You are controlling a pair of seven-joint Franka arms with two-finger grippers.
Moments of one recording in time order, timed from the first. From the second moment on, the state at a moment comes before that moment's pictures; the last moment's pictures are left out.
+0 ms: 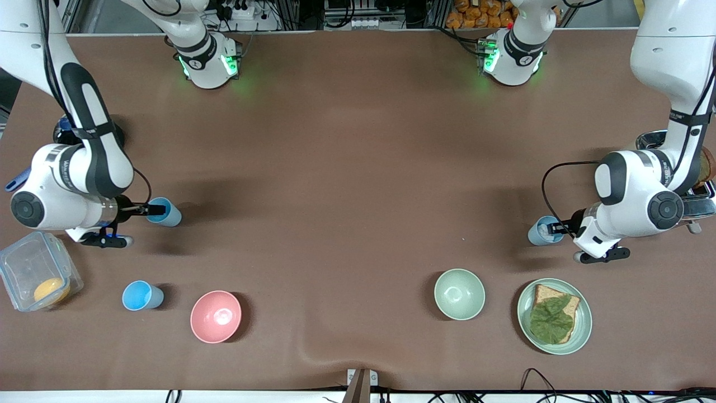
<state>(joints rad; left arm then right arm) 0.13 0.52 -0.10 -1.84 0.01 2.21 -0.09 -0.17 0.47 0.02 -1.91 0.00 2.04 -0.07</state>
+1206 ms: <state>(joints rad) -0.05 0.47 -0.42 -1.68 0.01 2.03 -0.57 -0.19 0.42 0.02 -1.89 0.00 2.02 -0.17</state>
